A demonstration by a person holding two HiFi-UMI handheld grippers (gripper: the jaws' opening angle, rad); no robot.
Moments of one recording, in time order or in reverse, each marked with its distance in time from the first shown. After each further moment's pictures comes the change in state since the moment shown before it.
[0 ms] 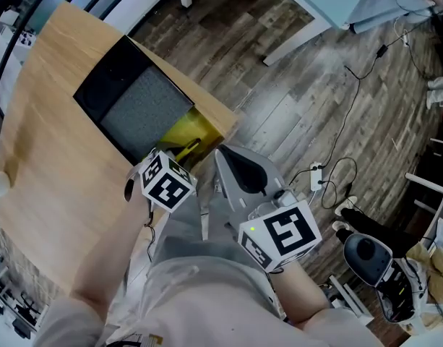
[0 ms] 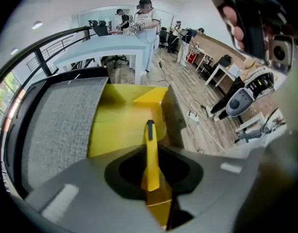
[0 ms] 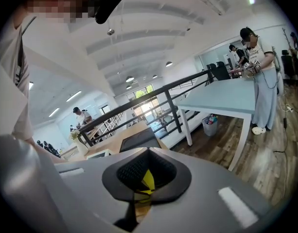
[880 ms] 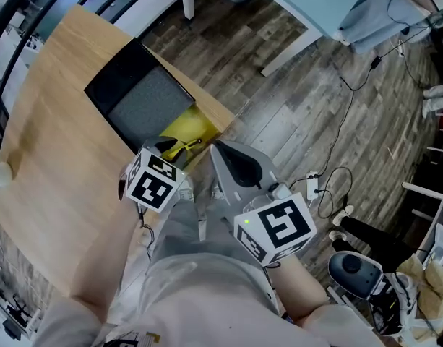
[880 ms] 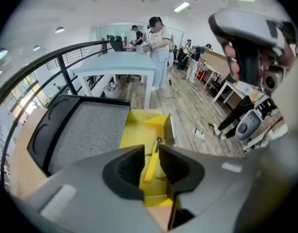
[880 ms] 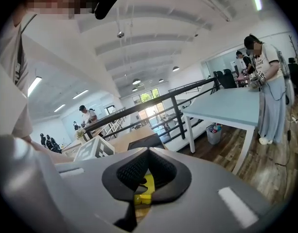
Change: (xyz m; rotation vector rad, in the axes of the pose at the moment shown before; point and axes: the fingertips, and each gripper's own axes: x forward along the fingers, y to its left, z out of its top) left arm -0.043 0.025 0.048 -0.128 -0.159 0.062; right arm -0.002 -0.011 0.030 -0.065 -0.016 0.031
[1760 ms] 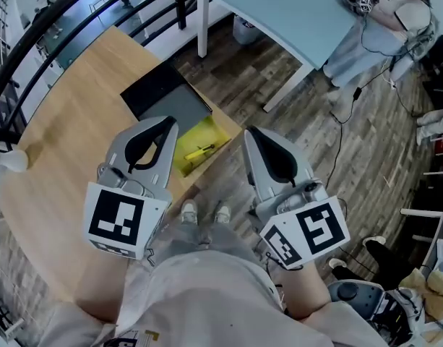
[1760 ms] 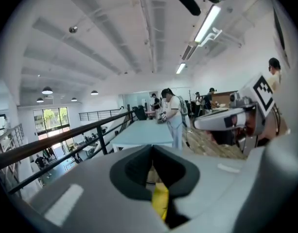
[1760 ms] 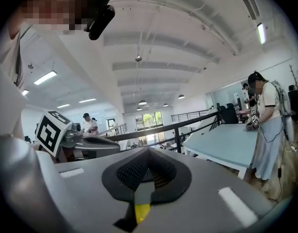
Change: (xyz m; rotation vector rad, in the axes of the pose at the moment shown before) left arm -0.287 0.023 0.108 -0.034 -0.760 0.305; right arm -0.060 0.070 0.120 -0.175 -0.272 -0.055
